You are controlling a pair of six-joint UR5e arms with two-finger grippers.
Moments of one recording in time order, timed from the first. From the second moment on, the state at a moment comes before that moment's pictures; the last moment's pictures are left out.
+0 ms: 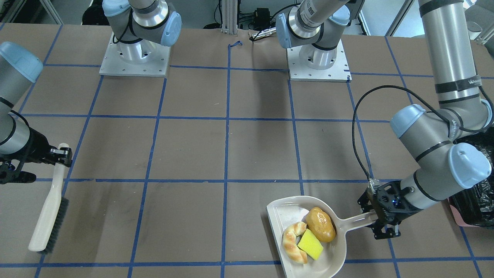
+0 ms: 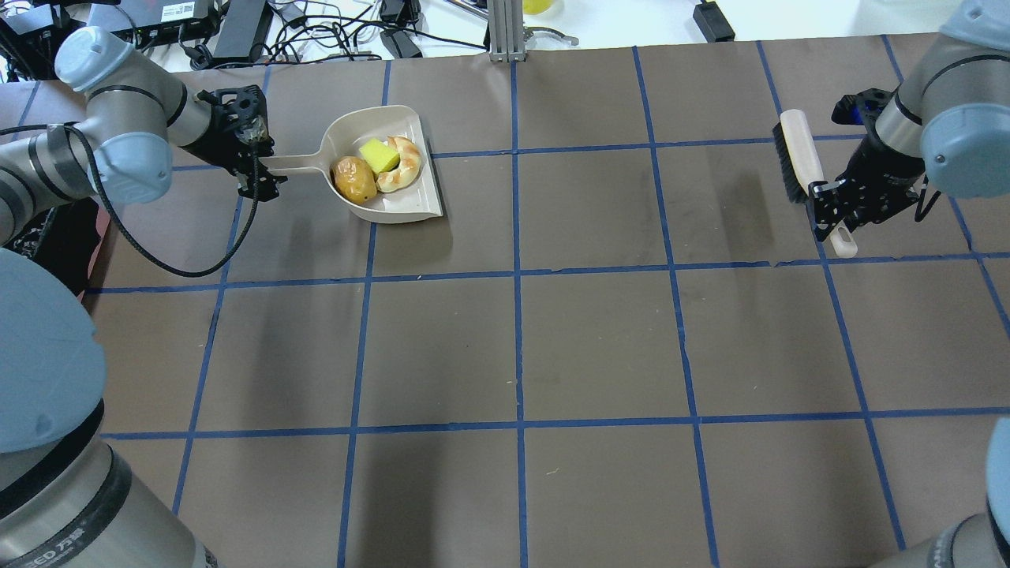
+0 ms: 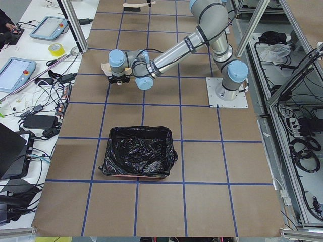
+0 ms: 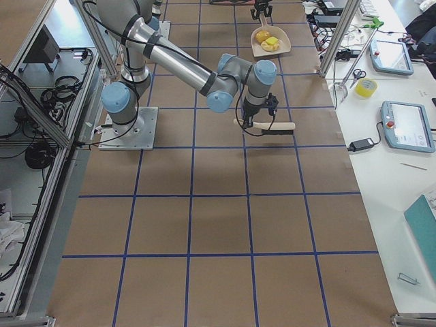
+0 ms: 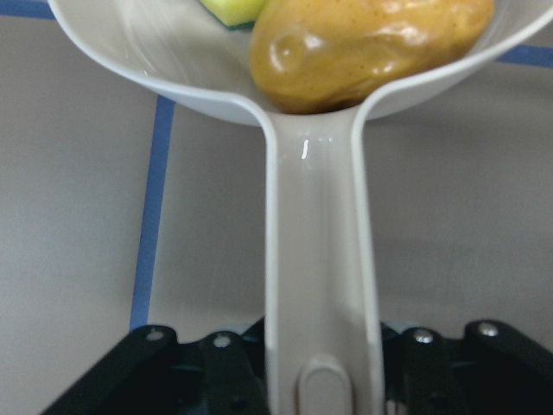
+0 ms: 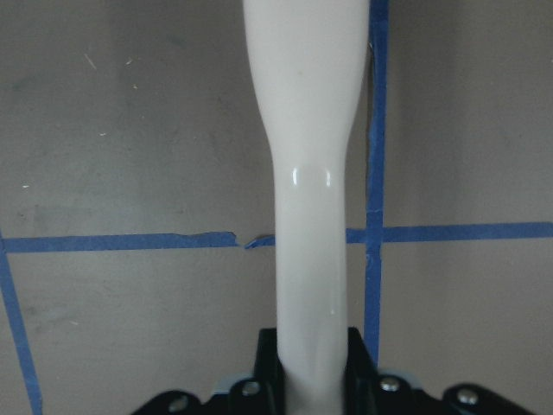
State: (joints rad) left arm -1.24 -2.11 -1.57 -0.99 1.23 1.68; right arm 1.19 -1.26 1.76 -1.94 -1.57 -0.34
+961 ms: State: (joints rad) left arm -0.96 -2.05 -1.25 -1.46 1.14 1.78; right arm 1.18 -1.21 1.77 -1.98 -1.57 -0.35
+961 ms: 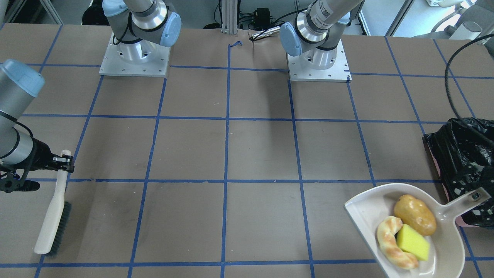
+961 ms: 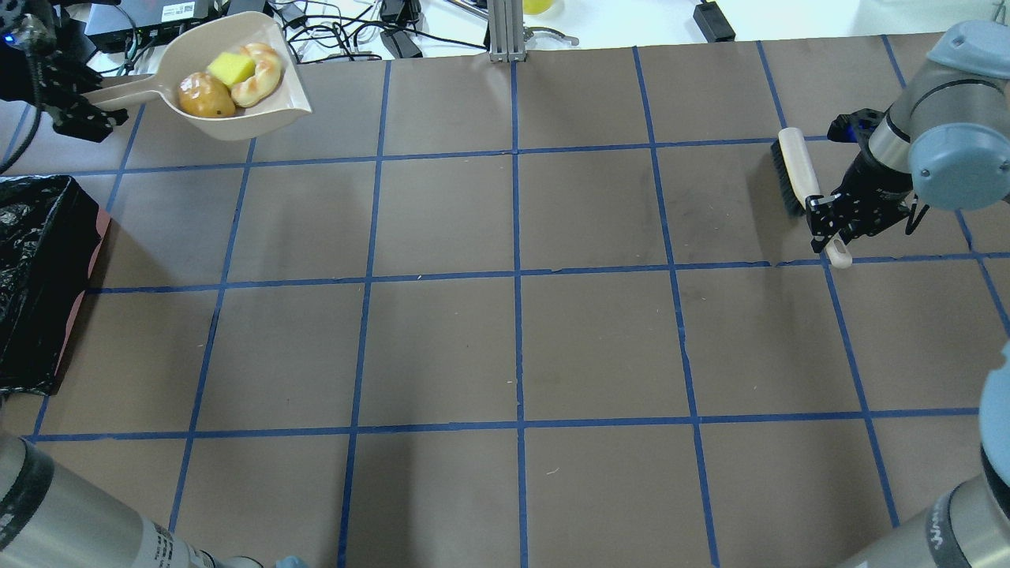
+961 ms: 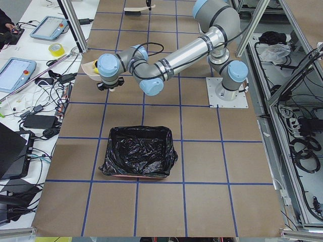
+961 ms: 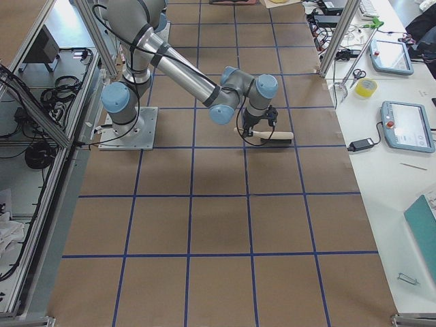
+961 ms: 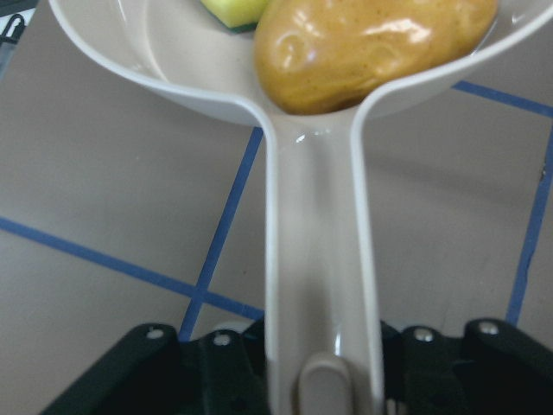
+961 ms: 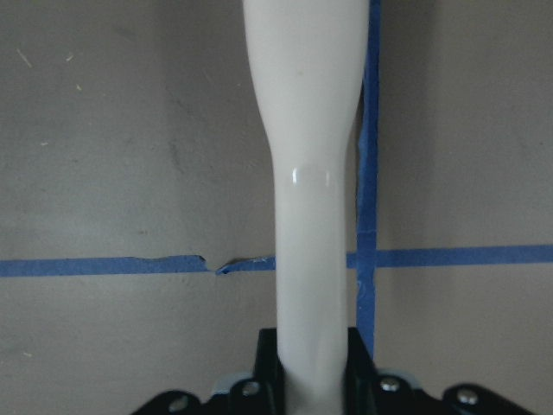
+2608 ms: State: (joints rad) left arm -0.42 -2.33 -0.82 -1.63 1.26 2.45; right arm 1.18 -1.37 1.74 -1.84 -1.57 -0.35
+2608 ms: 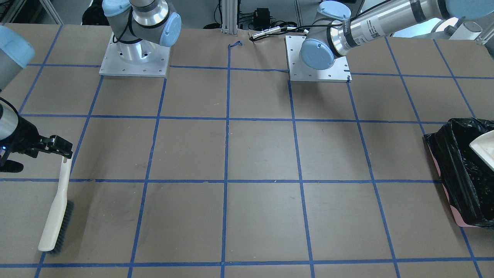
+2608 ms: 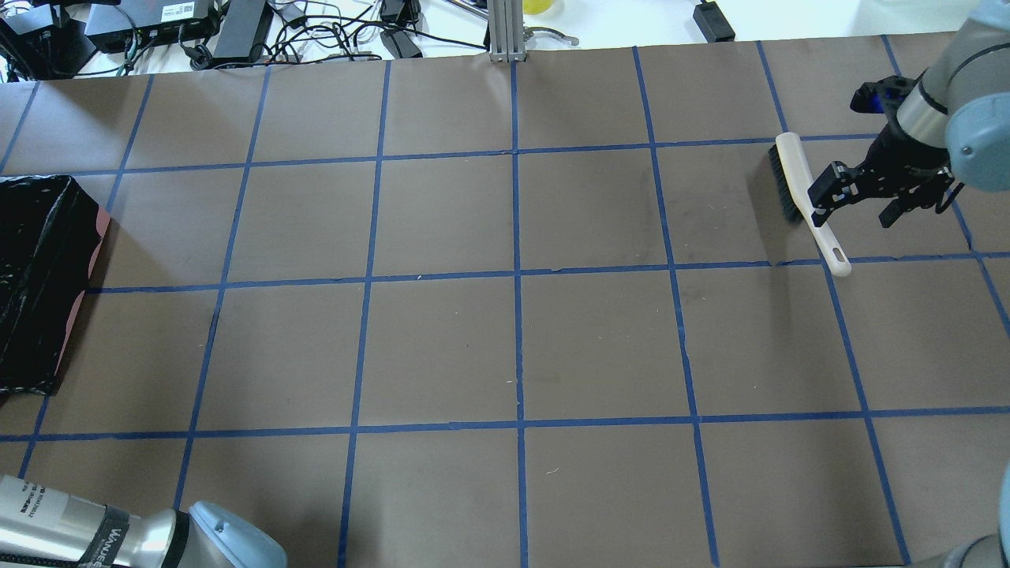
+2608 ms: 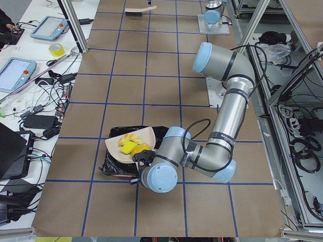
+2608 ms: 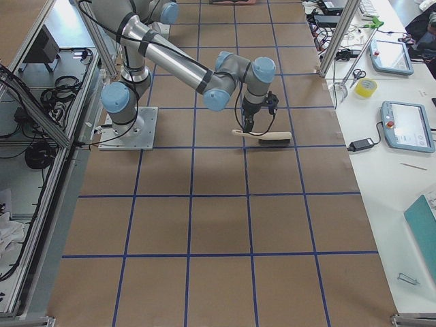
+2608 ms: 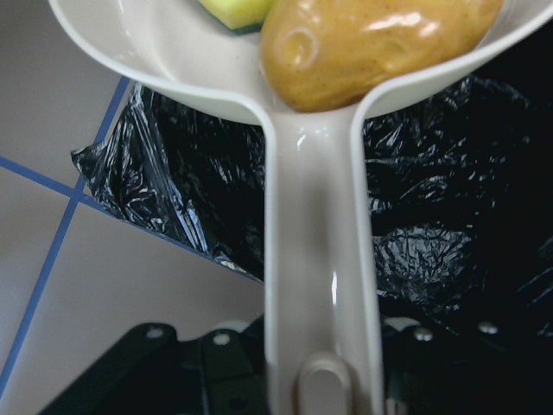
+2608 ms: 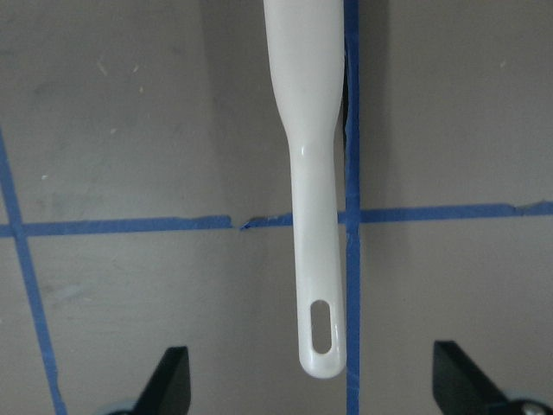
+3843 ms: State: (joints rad) left arm -0.63 -2.29 -0.77 -1.45 1.72 2.59; right arm 1.27 -1.59 1.58 -1.54 -1.58 -0.23
